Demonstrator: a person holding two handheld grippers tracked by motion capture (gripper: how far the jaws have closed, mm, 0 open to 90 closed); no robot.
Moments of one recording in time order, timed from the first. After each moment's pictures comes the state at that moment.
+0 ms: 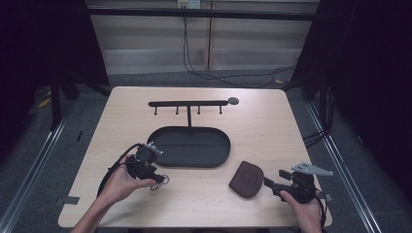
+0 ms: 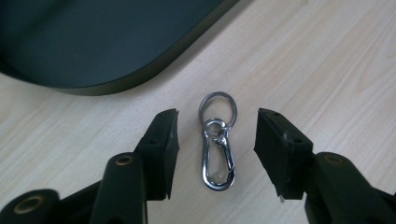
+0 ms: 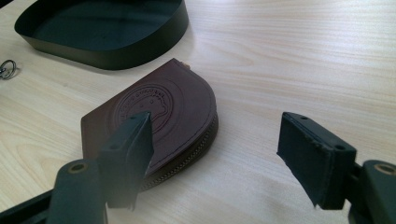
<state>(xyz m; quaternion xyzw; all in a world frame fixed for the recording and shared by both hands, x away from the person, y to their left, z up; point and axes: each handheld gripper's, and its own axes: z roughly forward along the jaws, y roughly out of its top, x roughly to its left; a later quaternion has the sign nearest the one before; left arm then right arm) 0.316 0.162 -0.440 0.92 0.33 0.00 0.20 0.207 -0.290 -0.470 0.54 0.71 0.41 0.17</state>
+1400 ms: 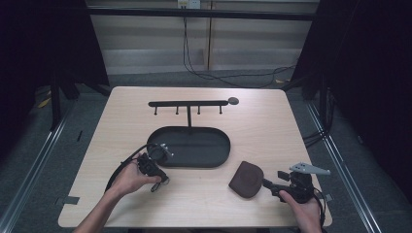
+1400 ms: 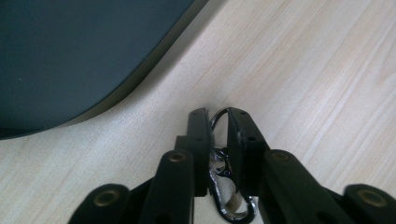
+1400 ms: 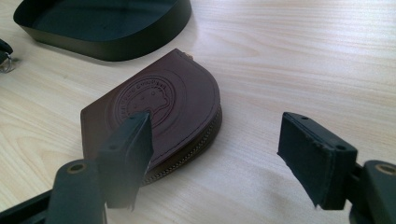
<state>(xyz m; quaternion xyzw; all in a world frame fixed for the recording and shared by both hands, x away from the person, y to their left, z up) 0.333 0.140 -0.459 0.95 0.28 -0.04 0.15 0.209 -0.288 -0.474 0.54 0.72 0.41 0.16</state>
